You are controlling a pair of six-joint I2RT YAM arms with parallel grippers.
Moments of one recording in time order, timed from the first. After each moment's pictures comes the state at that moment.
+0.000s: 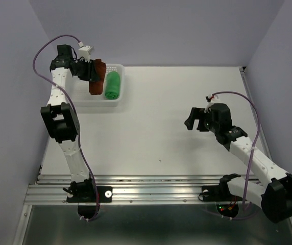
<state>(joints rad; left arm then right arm) 0.13 2.10 2.10 -0.83 0.63 0.30 0.32 1.05 0.69 -0.21 -0.05 0.36</state>
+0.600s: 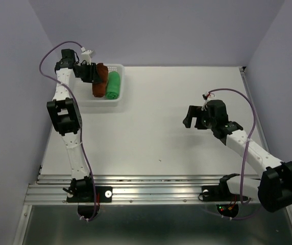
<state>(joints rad) 0.16 2.35 2.28 -0.86 0.72 0.27 0.32 1.17 0.75 -0.22 -0.05 0.36</state>
